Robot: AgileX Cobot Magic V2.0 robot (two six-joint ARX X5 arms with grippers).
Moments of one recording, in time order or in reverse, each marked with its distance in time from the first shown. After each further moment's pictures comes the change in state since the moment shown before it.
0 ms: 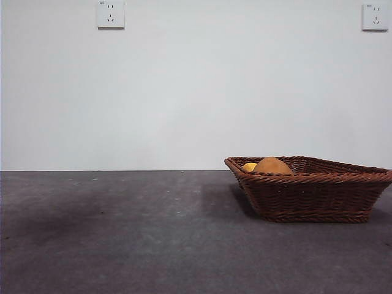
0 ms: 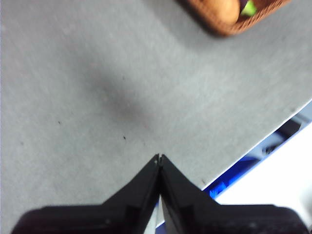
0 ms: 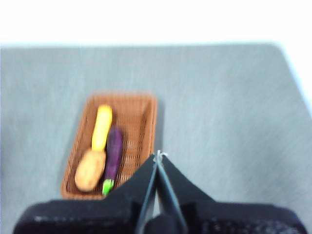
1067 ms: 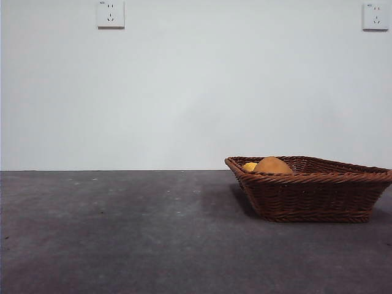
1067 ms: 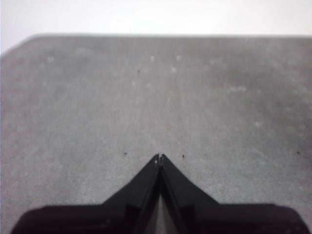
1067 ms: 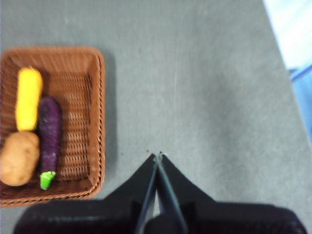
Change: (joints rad) left arm 0.750 -0.789 -1.268 1.148 0.106 0.058; right arm -0.001 0.383 0.007 0.000 0.175 0.004
